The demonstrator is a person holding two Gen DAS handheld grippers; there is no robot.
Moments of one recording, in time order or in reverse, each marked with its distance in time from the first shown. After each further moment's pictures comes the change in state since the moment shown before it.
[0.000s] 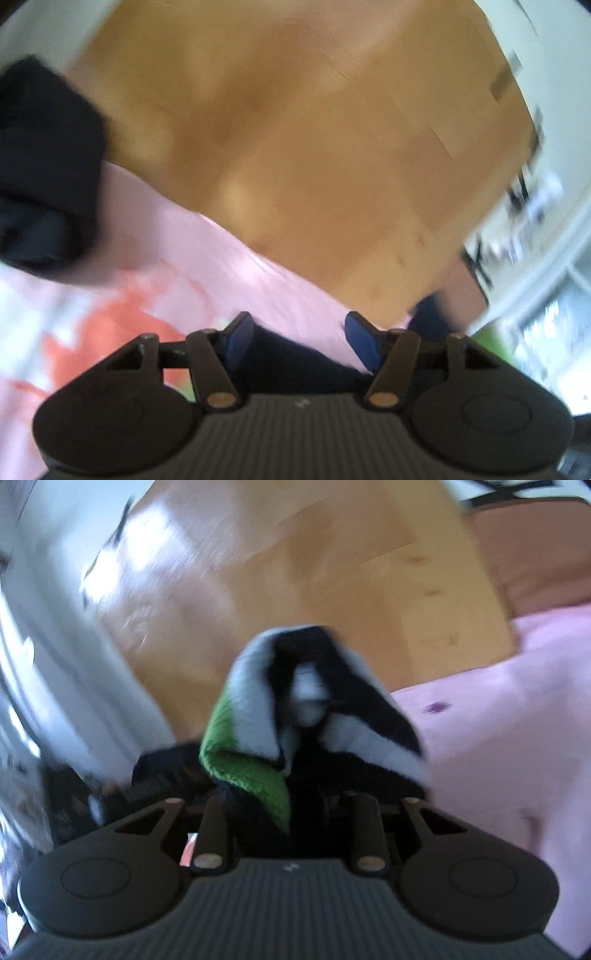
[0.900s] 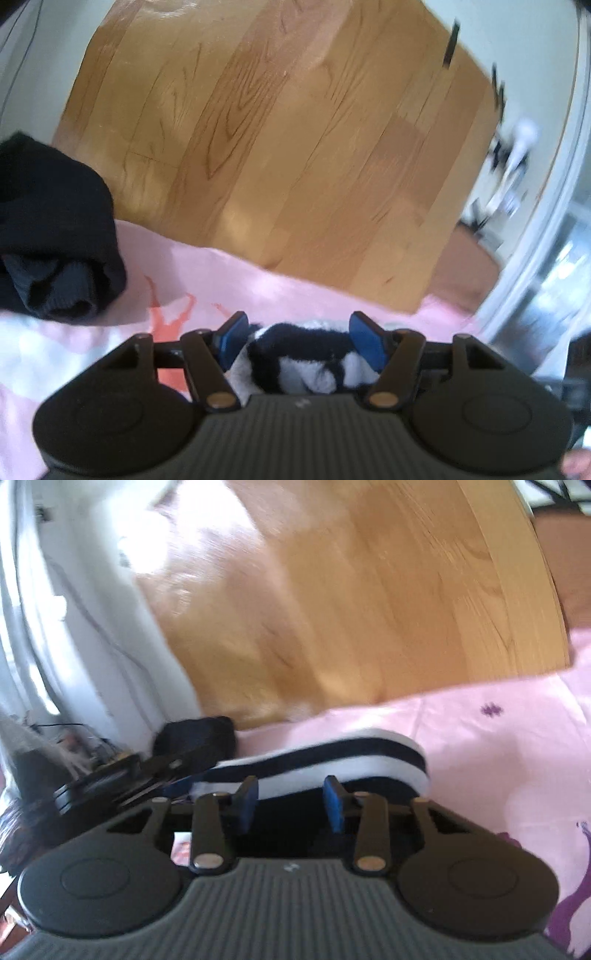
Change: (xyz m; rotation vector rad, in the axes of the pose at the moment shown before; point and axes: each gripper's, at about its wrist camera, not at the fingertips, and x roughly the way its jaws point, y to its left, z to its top) left arm -0.007 -0.030 -0.029 0.307 -0.036 0.081; right arm 0.023 0.002 -0.016 -0.045 0.028 0.025
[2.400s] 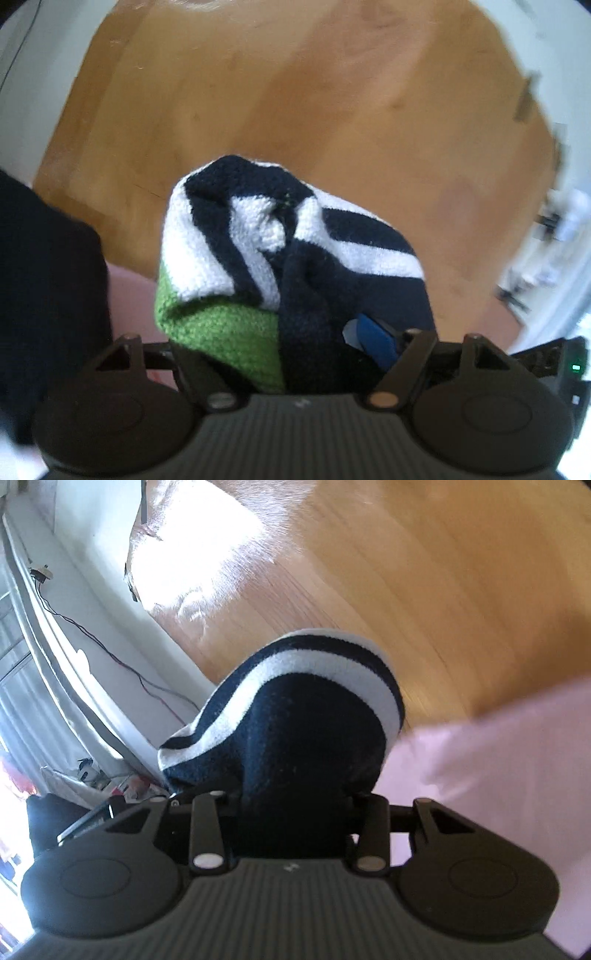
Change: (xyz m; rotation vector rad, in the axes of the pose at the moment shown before) left arm 0.065 0.049 0.090 -0.163 -0.038 0.029; right arm 0.140 0.017 0.102 0.073 -0.021 0.345
